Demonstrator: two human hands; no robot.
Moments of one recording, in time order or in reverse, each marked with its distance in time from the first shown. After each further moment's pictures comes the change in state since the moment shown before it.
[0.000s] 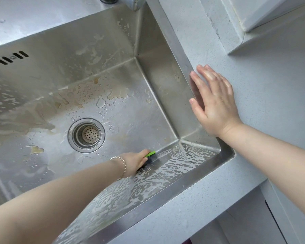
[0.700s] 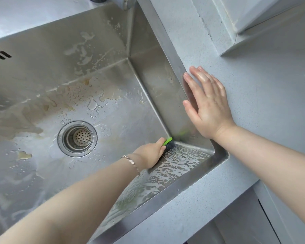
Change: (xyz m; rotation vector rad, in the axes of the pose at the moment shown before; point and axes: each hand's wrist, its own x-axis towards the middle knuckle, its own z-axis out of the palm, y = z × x) left_hand 0.041 0.056 -0.015 -0.161 0.112 0.098; right_hand 0.001 0.000 -0.001 -0.015 -0.005 0.003
